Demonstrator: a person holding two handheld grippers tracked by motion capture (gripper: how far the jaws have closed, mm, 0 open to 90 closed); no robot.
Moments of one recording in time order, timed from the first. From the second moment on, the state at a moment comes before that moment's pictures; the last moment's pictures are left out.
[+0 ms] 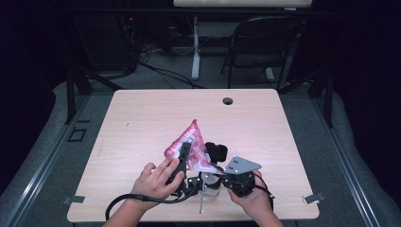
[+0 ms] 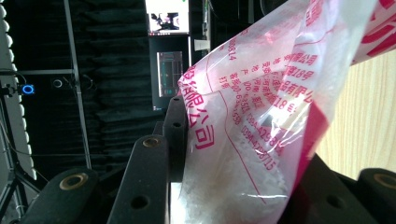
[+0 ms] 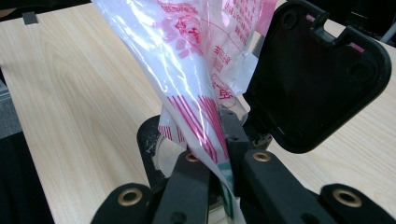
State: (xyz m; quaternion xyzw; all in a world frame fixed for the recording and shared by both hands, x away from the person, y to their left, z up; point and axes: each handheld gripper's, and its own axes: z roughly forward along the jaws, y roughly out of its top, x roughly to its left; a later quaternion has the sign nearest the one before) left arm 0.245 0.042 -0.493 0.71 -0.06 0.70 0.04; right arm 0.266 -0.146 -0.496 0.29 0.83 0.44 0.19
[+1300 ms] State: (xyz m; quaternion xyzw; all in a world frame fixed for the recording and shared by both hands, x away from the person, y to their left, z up) left arm 0.245 0.043 -0.492 0.71 -0.06 0.70 0.04; right arm 0.267 -0.144 -0.496 0.30 0.83 0.44 0.19
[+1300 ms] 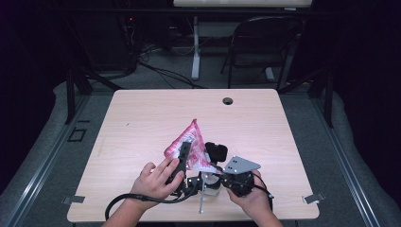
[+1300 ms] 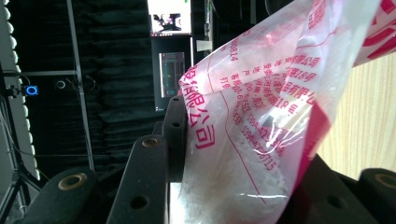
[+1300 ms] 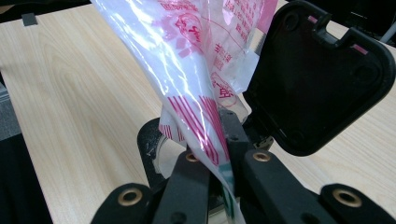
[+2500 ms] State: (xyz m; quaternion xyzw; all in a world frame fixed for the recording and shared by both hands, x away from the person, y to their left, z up) left arm 0.244 0.046 -0.492 0.71 -0.06 0.70 0.03; right arm 0.267 -0.138 -0.499 0.29 0.83 0.43 0.19
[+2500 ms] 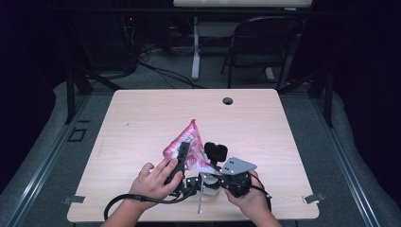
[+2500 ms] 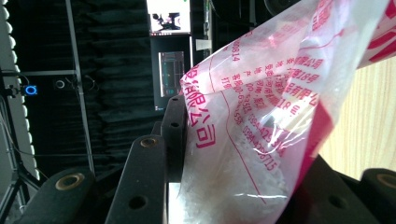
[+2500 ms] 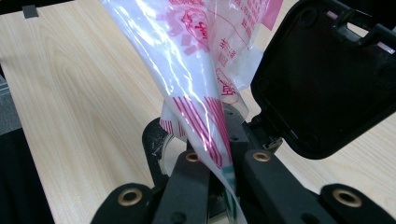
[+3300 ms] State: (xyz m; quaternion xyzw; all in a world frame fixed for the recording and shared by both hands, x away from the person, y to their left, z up) left arm 0.244 0.046 -0.493 0.71 -0.06 0.70 0.04; right arm 0.268 -0.138 -0.500 0.29 0.83 0.43 0.19
